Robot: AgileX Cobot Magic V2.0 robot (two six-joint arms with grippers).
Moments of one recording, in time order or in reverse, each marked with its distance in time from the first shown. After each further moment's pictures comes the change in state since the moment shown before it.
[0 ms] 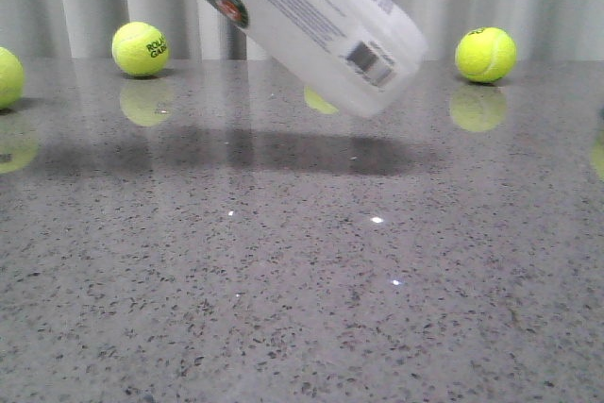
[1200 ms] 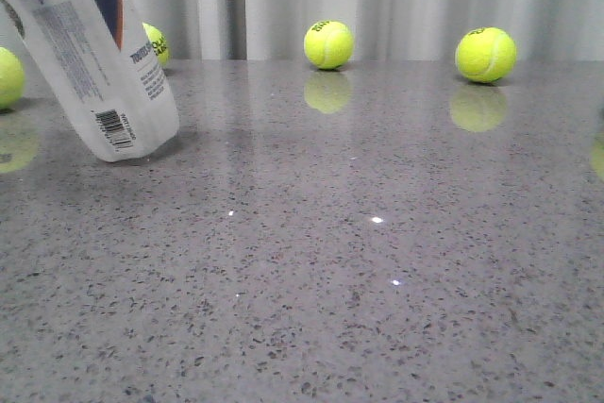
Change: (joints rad) left arm -0.143 -0.053 -0.173 0.793 0.047 -0.404; right arm 0.000 0.000 0.000 0.000 0.000 0.000
